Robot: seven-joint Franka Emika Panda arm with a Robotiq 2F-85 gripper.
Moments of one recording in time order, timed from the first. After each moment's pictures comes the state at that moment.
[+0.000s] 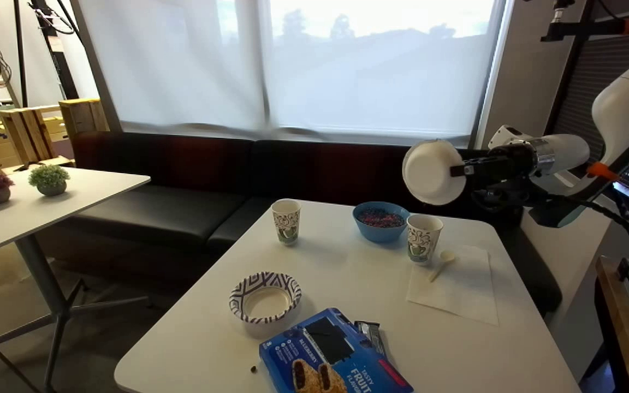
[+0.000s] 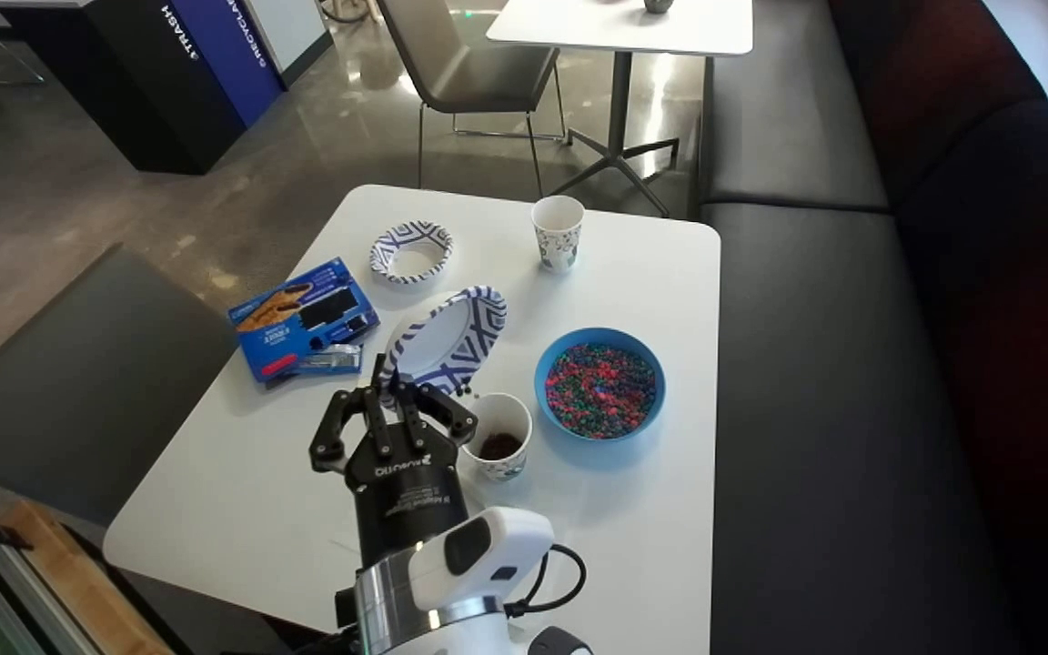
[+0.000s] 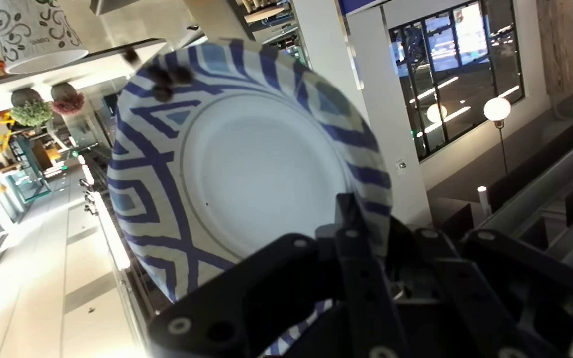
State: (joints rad) arm -1.61 1.13 0.70 -2.08 -2.34 4.22 0.74
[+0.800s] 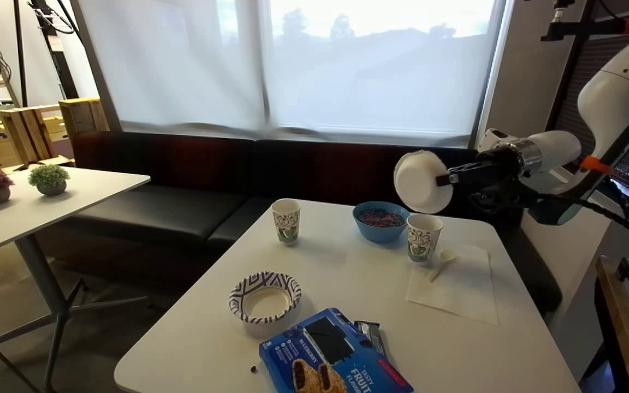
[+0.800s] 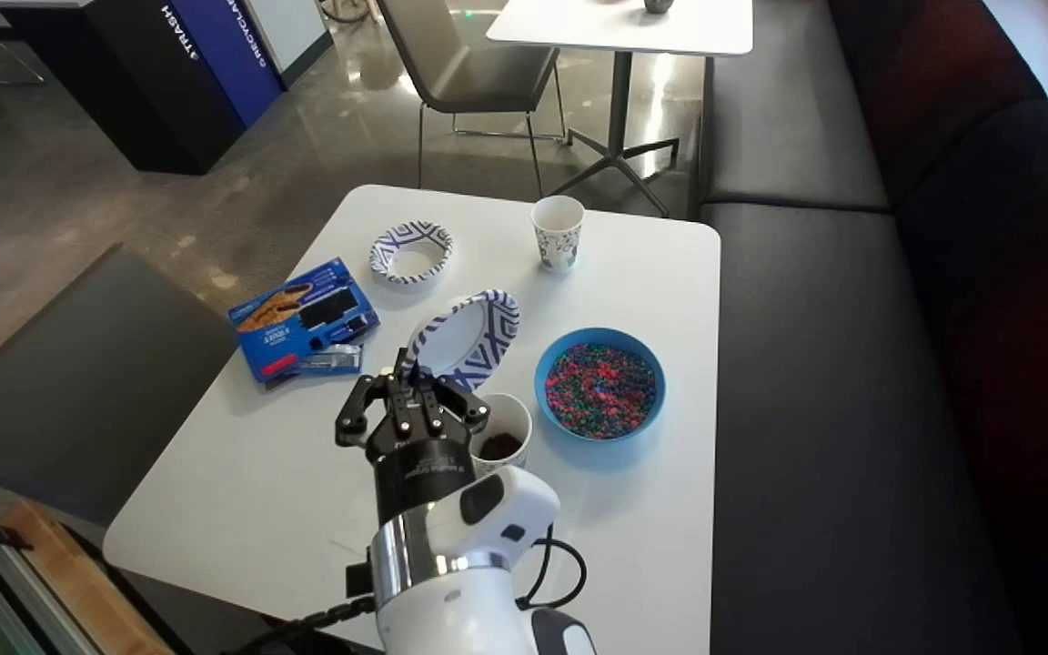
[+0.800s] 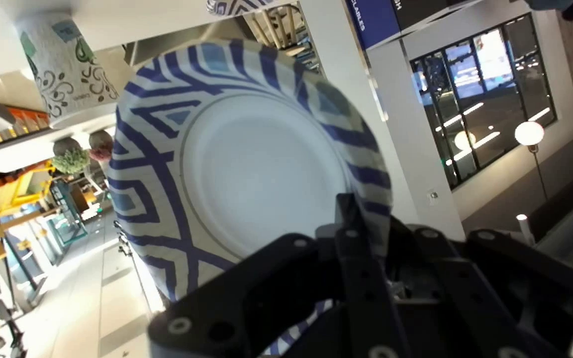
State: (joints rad) arm -1.45 1.04 0.57 -2.09 -2.19 4.19 0.71
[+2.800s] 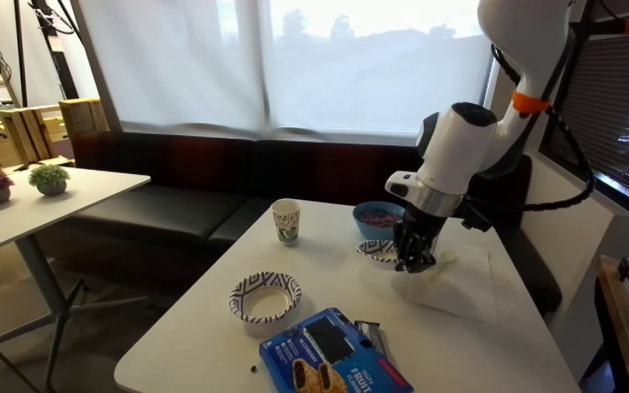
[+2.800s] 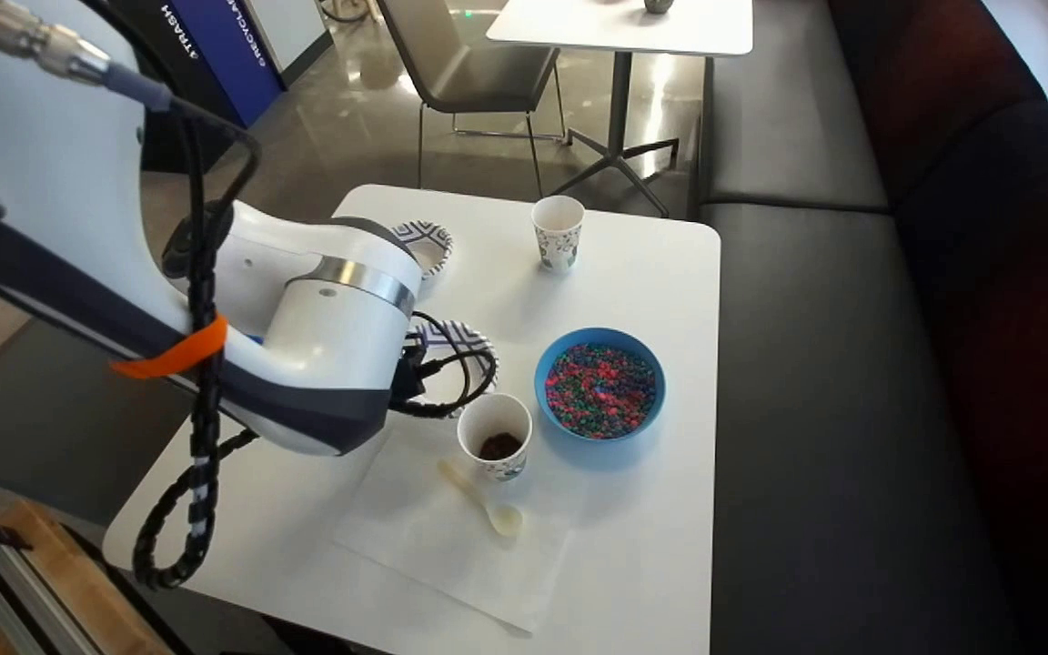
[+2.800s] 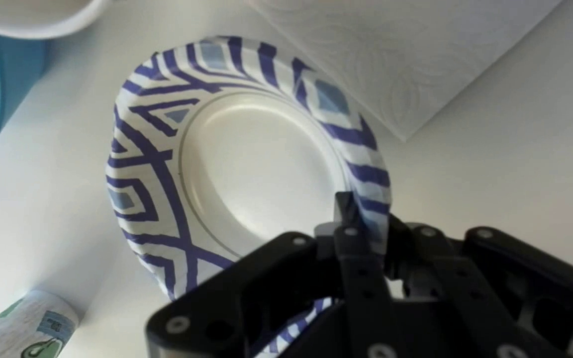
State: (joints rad) arm 0.19 0.55 -0.38 -2.26 -2.04 3.38 1.06
